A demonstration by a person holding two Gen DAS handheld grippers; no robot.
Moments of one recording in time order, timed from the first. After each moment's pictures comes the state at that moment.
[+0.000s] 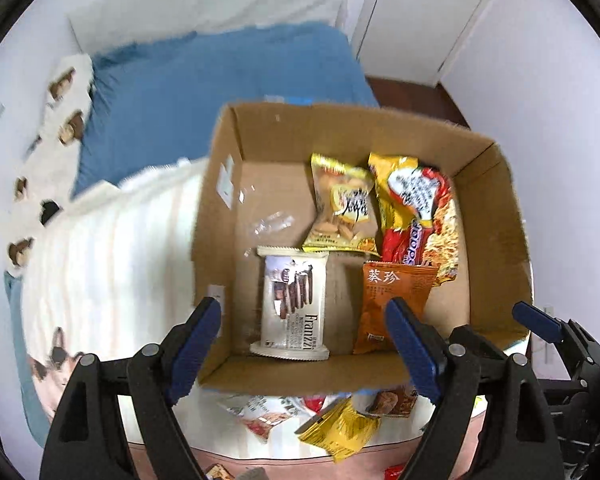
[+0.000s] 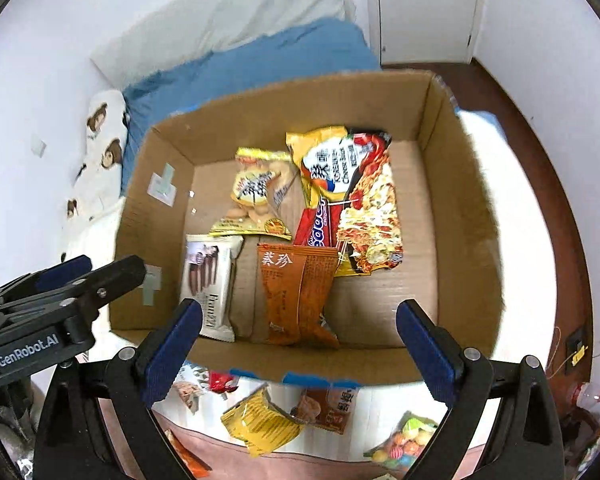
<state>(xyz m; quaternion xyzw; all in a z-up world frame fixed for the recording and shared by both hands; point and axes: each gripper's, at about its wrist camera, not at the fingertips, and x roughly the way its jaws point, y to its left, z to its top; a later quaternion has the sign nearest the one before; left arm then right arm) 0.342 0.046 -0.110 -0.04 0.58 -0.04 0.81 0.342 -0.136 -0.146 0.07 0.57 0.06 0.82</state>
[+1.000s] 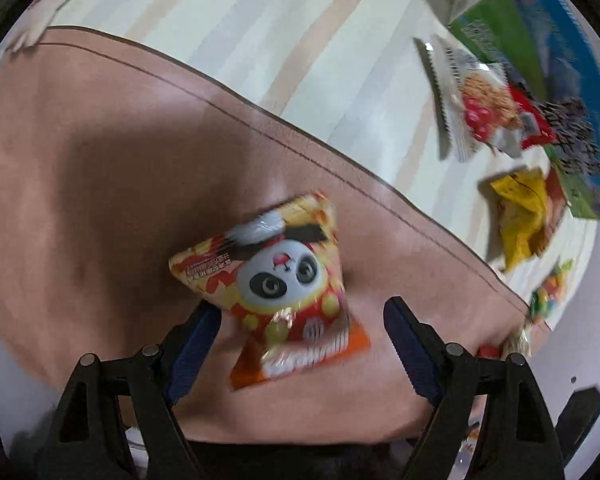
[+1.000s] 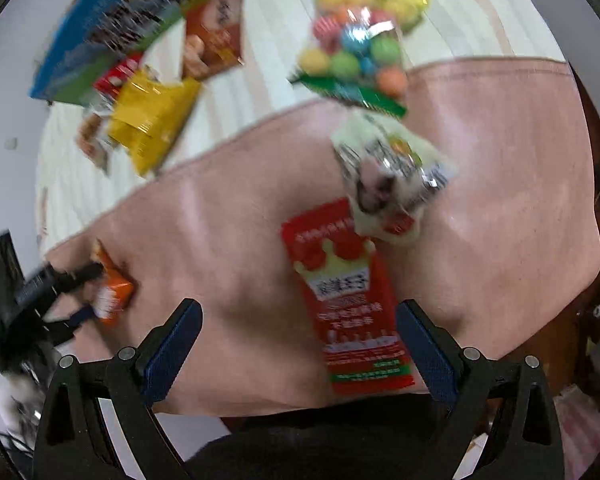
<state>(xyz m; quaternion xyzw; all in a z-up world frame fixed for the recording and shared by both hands) 0.126 0.154 -0.313 -0.25 0.69 0.07 0.67 0.064 -0.185 -0.308 0.19 0.70 0.01 0.69</state>
